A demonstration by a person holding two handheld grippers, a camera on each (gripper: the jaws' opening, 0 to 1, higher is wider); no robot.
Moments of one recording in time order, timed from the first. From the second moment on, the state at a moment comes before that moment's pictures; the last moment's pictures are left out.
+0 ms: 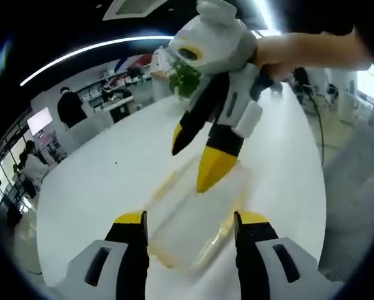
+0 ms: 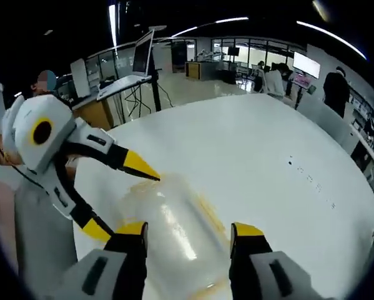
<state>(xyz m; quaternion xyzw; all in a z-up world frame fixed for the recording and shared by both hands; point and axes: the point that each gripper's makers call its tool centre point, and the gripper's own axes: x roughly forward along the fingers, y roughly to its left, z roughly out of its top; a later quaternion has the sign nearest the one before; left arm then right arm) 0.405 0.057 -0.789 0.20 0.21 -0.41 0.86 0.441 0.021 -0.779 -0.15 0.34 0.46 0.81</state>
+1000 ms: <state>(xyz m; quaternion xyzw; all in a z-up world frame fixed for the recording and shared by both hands) 0.405 0.082 -0.804 0.13 0.24 -0.39 0.88 0.415 -0.013 -0.803 -0.06 0.33 0.39 0.86</state>
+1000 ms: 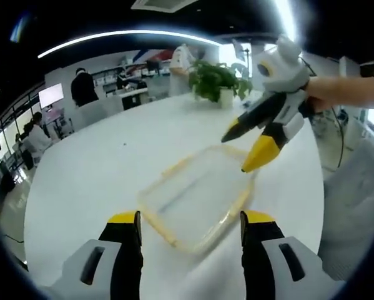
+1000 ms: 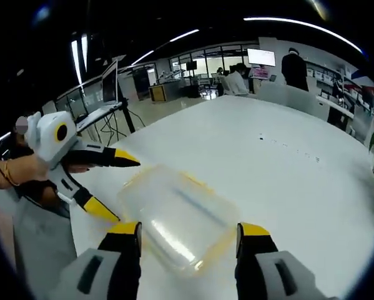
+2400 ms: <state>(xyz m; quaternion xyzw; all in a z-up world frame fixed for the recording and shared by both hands) 0.443 0.085 -0.822 0.14 0.27 -0.37 0.88 0.460 -0.007 -0.813 -0.13 0.33 0.41 0.84</state>
